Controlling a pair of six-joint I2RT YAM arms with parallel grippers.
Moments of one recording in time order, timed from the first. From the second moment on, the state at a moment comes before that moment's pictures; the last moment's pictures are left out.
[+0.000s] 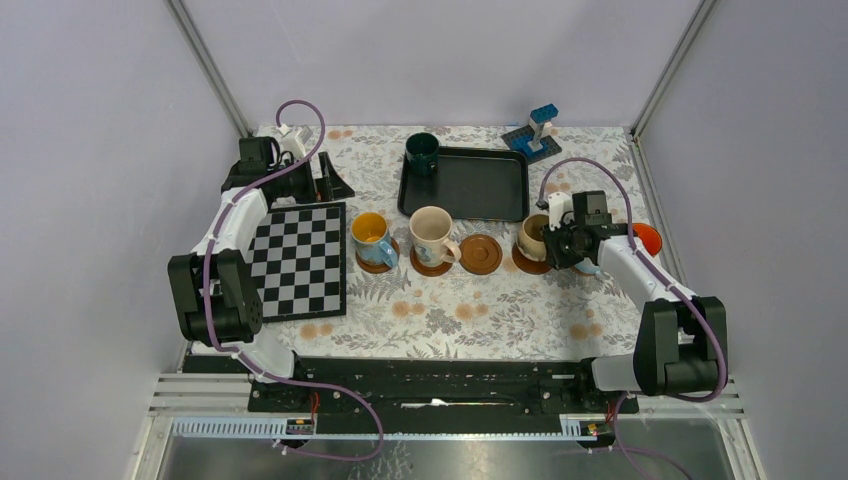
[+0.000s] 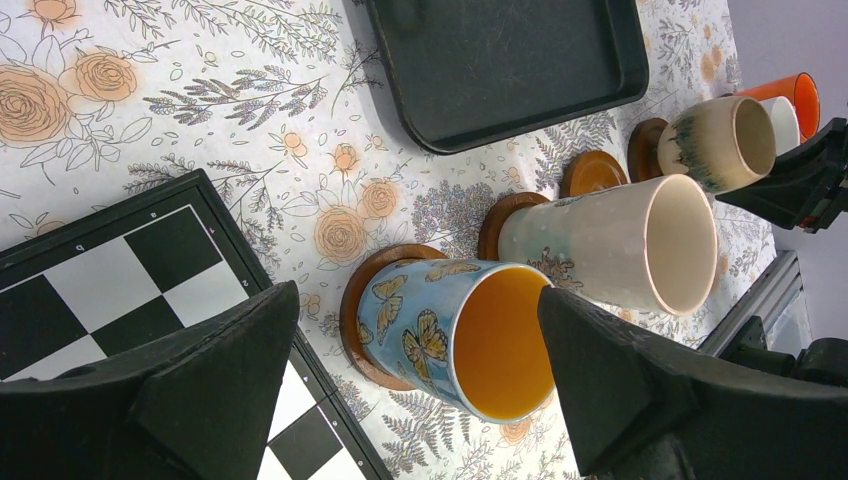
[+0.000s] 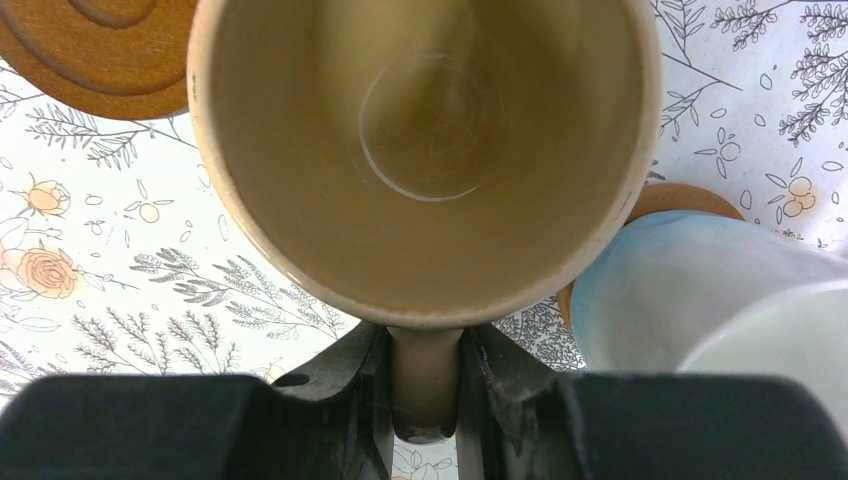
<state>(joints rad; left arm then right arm) 0.11 1.62 1.27 -0.42 0.78 -0.07 0.09 1.36 0.83 -0.52 -0.22 -0.32</state>
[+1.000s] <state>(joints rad) 0.11 1.62 1.27 -0.42 0.78 -0.08 0.08 1.32 0.76 -0.48 -0.23 -0.35</state>
